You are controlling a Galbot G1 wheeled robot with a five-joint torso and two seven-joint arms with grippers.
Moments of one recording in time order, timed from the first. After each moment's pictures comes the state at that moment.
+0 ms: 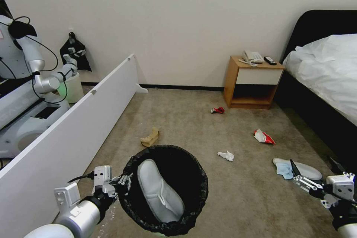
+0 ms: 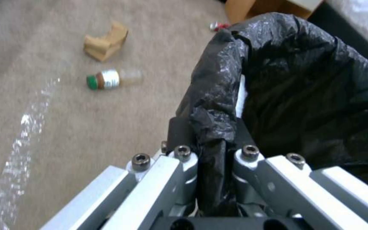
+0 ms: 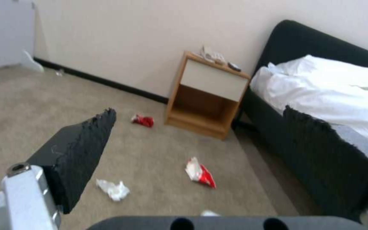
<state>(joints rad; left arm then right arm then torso) 1.59 -1.00 -0.59 -2.46 -1.10 0.60 -0.39 -1.93 1.06 0.94 2.23 0.31 0.10 0.14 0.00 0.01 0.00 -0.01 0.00</state>
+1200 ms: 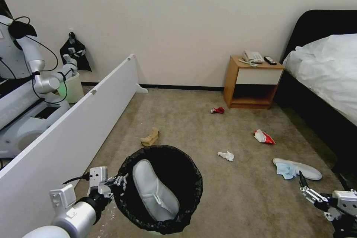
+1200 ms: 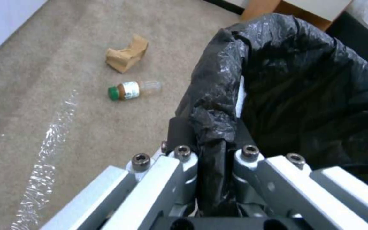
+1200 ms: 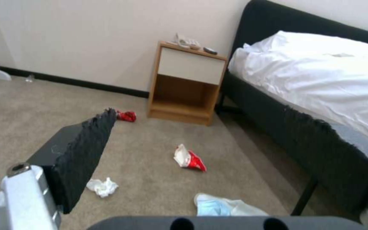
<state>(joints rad) 1.58 -1.04 -0.62 -2.43 -1.03 0.59 -0.38 -1.83 1.23 0.92 2.12 0.29 0.15 0.09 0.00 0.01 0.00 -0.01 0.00</state>
